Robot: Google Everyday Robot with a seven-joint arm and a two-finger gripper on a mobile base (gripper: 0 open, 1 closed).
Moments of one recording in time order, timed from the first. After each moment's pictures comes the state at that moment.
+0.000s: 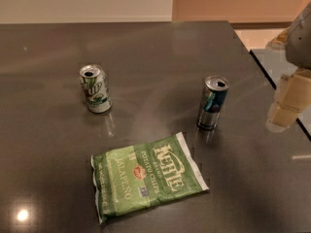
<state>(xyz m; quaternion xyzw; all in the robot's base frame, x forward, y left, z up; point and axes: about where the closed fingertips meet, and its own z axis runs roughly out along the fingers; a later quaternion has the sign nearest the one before) 0.438 -0.217 0.976 -0.60 0.78 -0.03 0.16</state>
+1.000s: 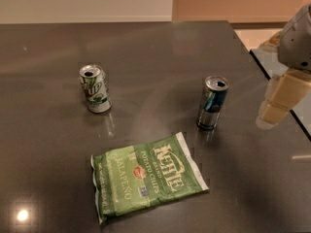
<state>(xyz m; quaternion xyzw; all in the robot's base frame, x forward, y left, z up) 0.452 -0.209 0.964 -0.60 0.78 0.00 0.18</state>
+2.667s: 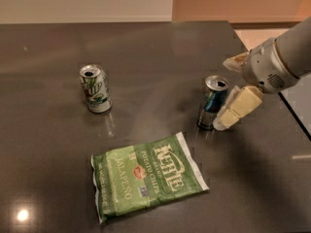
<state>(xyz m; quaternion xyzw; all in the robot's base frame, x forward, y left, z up) 0.491 -0.151 0.912 -0.57 0.75 0.13 0.30</state>
